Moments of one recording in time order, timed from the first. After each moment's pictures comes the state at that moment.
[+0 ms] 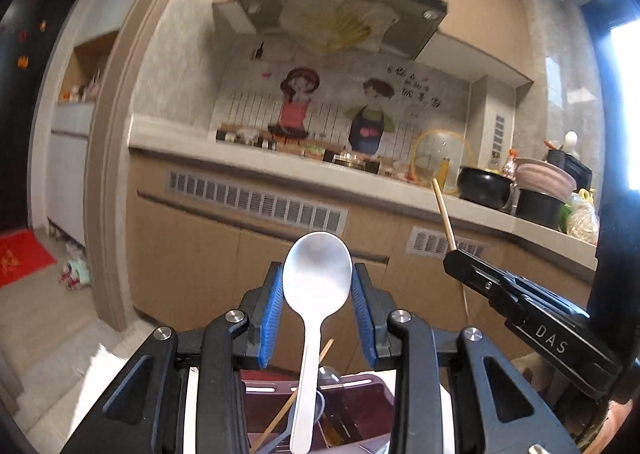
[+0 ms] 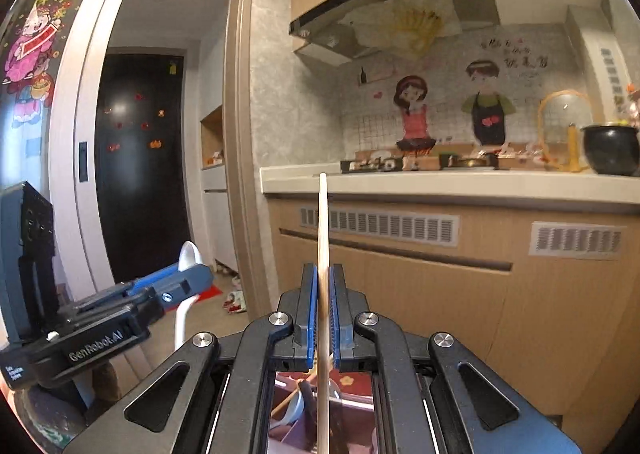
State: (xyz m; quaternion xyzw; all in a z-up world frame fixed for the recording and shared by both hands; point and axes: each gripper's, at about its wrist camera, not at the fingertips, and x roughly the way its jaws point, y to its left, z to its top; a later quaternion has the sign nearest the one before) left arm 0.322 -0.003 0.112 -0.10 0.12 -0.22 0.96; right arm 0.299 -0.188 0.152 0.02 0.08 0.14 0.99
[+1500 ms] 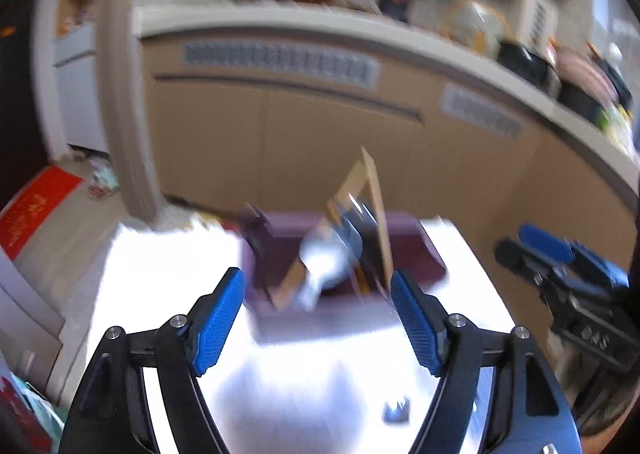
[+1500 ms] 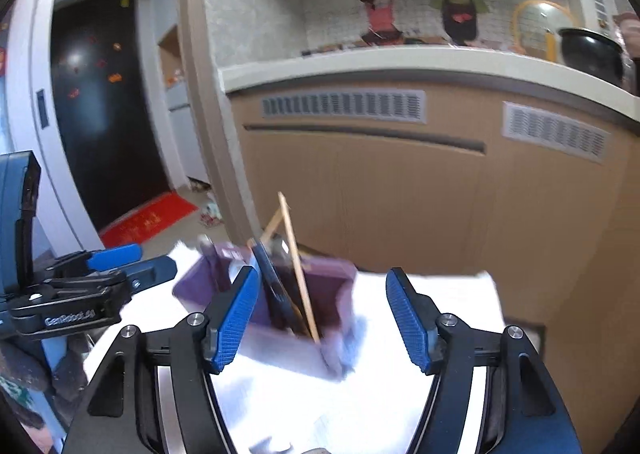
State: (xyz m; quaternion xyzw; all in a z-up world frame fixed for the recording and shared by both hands) left arm 0.308 -0.028 0.045 -0.01 0.37 -0.19 0.91; right arm 0.274 -0.222 0.073 0.03 0.28 0.07 0.96
